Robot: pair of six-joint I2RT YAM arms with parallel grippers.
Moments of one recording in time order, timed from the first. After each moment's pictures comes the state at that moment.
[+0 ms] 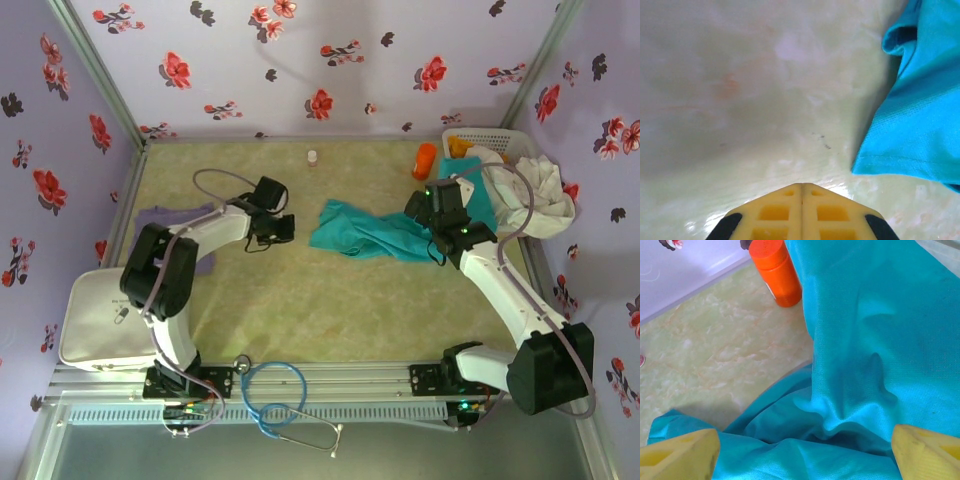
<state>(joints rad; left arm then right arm) -0.52 1.80 1.19 -0.47 0.14 -0.51 0.29 1.20 0.93 -0.48 0.33 0.64</state>
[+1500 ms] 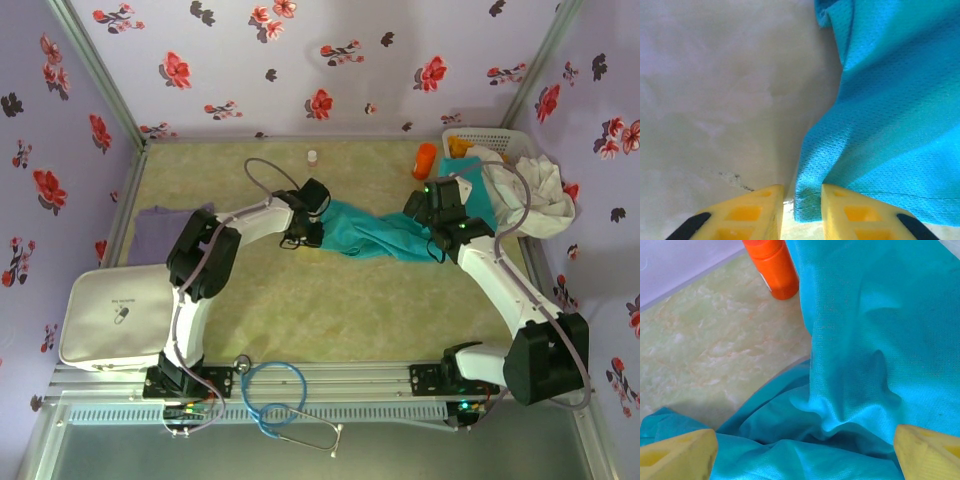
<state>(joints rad) -0.70 2.11 1.53 -0.68 -0.02 -0.46 0.27 1.24 0.94 -0.48 0.31 0.63</state>
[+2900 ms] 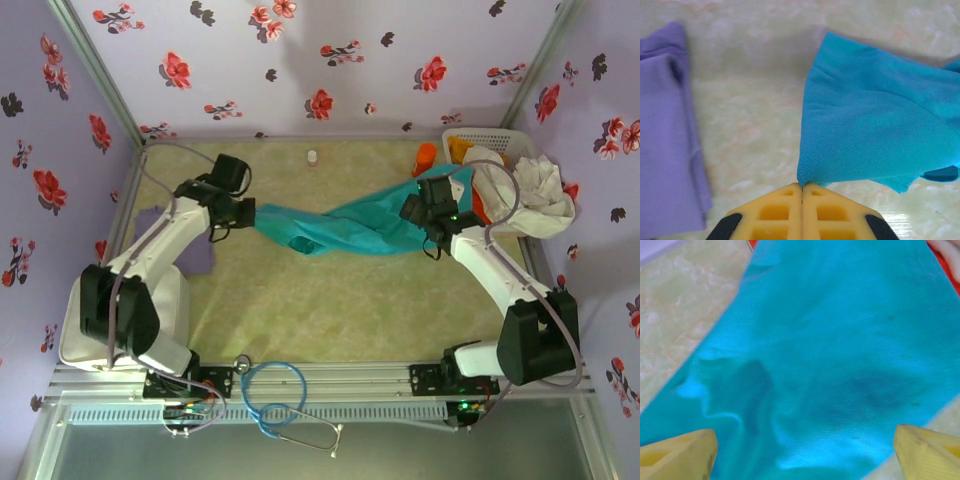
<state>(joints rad) -0.38 1.52 1.30 -0.87 -0.11 -0.34 0.27 1.35 0.97 -0.51 0.29 0.63</state>
